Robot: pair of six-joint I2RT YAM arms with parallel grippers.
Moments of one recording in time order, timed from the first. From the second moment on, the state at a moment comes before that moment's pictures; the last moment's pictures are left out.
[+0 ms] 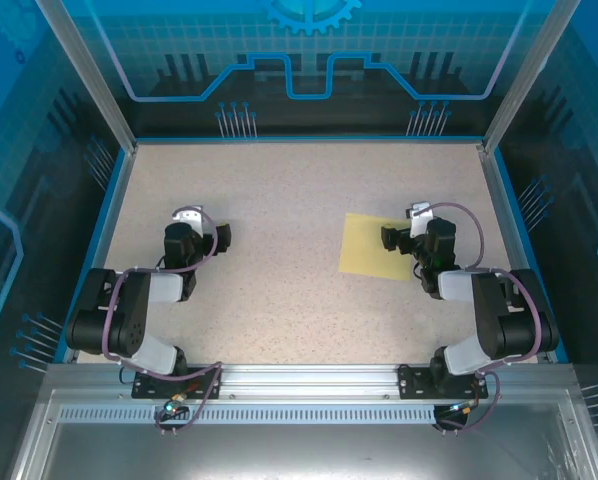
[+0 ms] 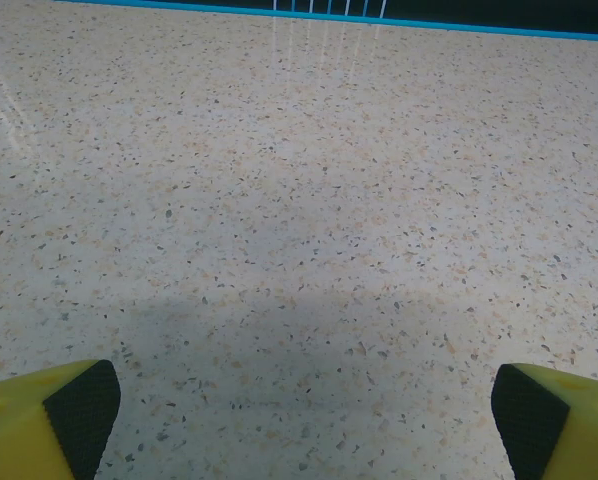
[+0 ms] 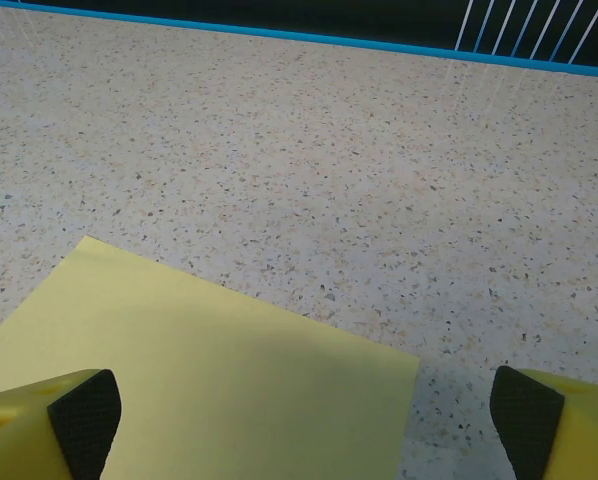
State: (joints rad) left arm -0.02 1.51 0.40 0.68 -0.02 -0.11; right arm 0.06 1.50 0.42 0.65 -0.08 -0.07
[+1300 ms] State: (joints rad) left arm -0.02 1.17 0.67 0.07 -0.10 -0.33; right arm 0.16 1.23 0.83 -0.11 -0.01 0.28
